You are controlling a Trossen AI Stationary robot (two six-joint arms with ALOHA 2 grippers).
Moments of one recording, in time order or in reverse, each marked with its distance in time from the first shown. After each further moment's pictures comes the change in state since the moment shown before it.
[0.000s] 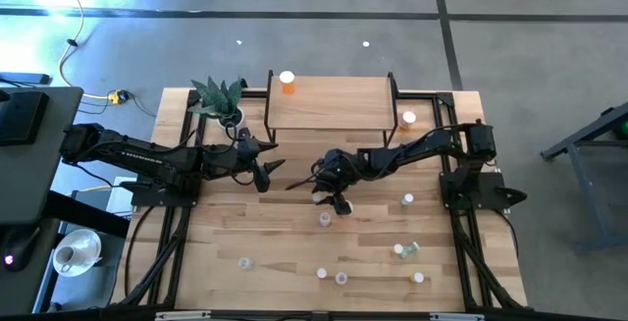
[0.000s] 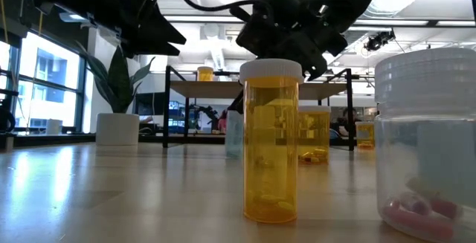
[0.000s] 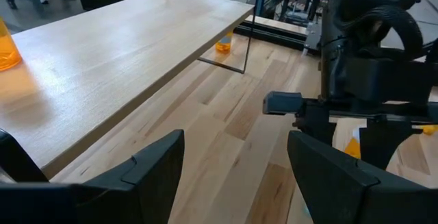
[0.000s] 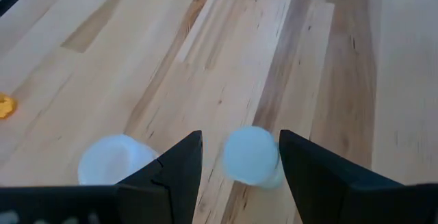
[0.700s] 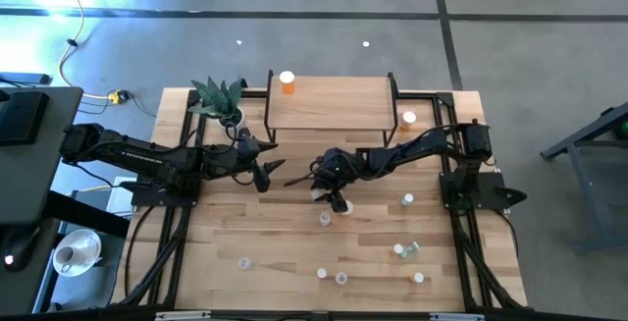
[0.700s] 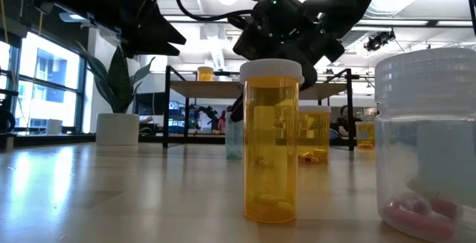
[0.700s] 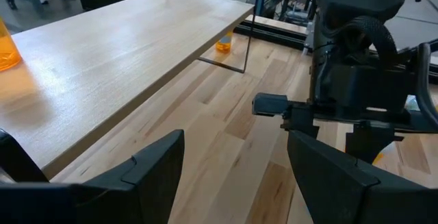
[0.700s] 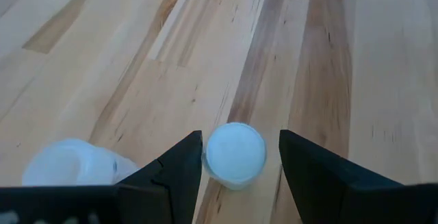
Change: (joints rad) left arm 0.000 0.000 0.000 -0.001 0.000 0.003; right arm -0.008 0.031 -0.001 0.036 0.039 0.010
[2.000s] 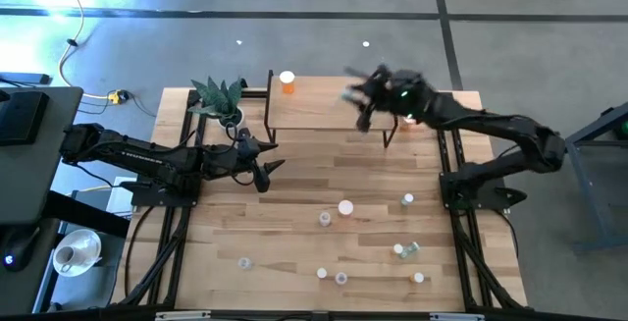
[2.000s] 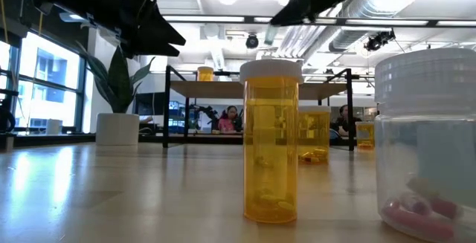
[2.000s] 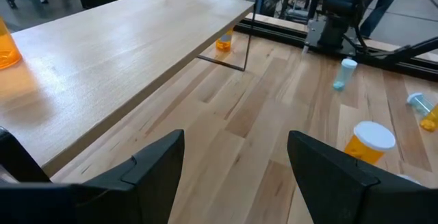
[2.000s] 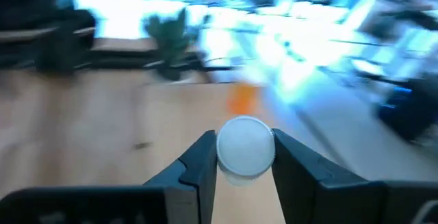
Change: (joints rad) left arm 0.000 0.000 0.000 -0.007 0.001 0.001; right arm -0.402 -0.615 0.000 -0.130 0.317 -0.058
